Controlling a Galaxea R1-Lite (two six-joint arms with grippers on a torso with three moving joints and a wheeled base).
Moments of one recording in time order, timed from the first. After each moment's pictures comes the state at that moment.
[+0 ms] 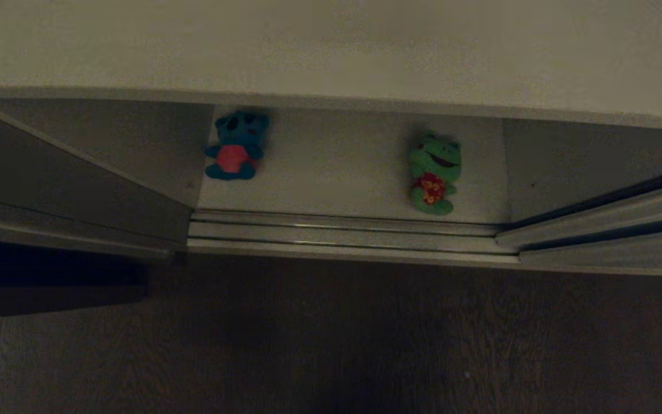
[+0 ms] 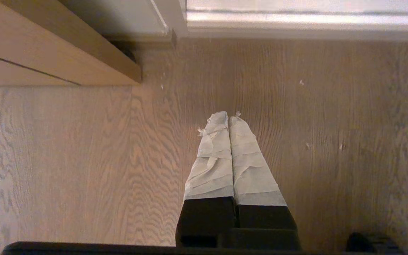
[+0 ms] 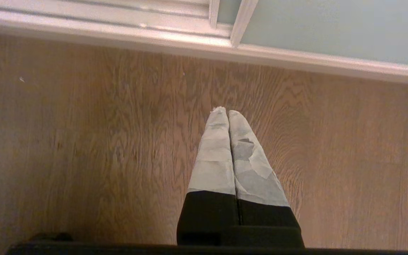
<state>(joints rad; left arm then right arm) -0.01 0.00 0.00 0.01 -0.01 0.06 -0.01 0.00 0.00 0.00 0.00 -0.01</state>
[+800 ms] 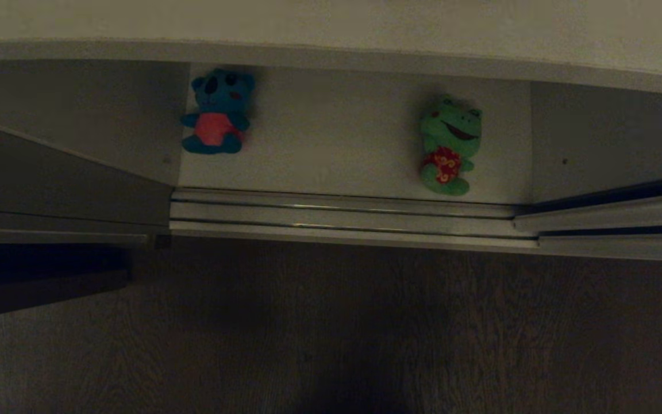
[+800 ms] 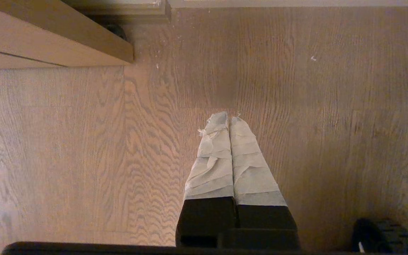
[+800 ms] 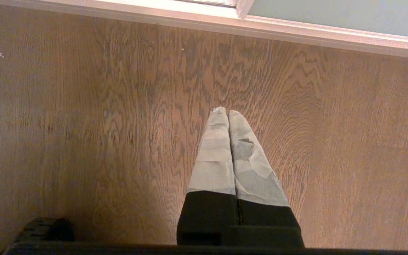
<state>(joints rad) -0.01 0.00 0.00 0.01 -0.01 0.07 -0.01 0.00 0.00 0.00 0.00 -0.01</state>
